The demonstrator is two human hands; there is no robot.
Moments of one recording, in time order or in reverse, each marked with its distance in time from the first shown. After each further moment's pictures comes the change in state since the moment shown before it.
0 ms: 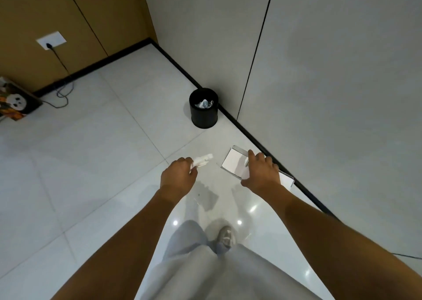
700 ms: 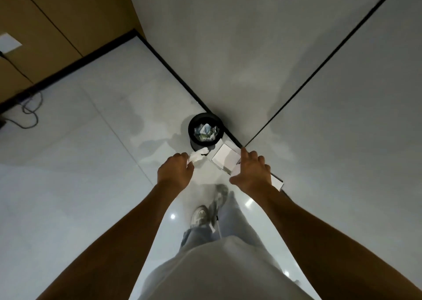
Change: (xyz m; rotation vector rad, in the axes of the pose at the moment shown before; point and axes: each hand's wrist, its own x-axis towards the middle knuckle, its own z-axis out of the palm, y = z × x) left_hand 0.425 -0.032 -0.055 -0.004 -0.159 -0.093; right_hand 0.395 -0.085 -0.113 0.149 -0.153 0.080
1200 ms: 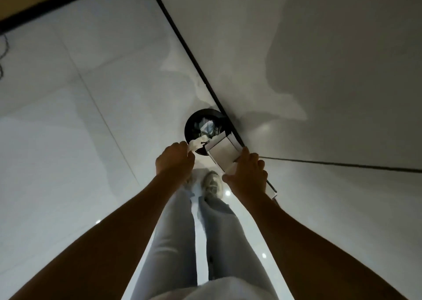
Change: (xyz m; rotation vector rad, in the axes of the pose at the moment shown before) left_hand 0.232 0.004 0.075 -0.062 -0.099 -0.270; right_hand 0.236 -0.012 0.035 0.079 -0.077 0.043
